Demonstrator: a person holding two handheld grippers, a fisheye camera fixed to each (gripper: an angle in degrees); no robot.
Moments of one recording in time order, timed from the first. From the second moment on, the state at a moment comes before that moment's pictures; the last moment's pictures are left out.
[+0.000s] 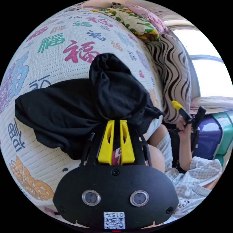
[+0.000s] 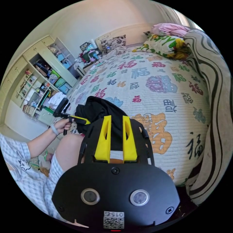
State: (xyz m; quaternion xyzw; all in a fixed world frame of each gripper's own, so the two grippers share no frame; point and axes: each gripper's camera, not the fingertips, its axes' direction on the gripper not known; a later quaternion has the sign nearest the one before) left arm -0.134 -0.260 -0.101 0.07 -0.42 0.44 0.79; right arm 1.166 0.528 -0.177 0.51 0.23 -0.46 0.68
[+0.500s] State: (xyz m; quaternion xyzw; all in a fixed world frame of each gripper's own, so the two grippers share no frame) left arm 0.003 -0.238 -0.062 0.00 -0.10 0.63 0.77; right arm 1.114 0.534 -0.167 0.41 0.23 -0.62 0.63
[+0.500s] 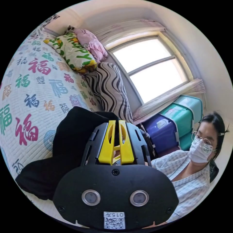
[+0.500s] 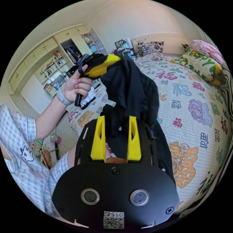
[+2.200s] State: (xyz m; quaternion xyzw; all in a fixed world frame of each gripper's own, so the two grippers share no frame) left arm -0.255 -0.221 0.180 0.14 -0.47 0.58 0.65; right arm 1.216 0.509 -0.068 0.42 0.36 -0.53 0.64
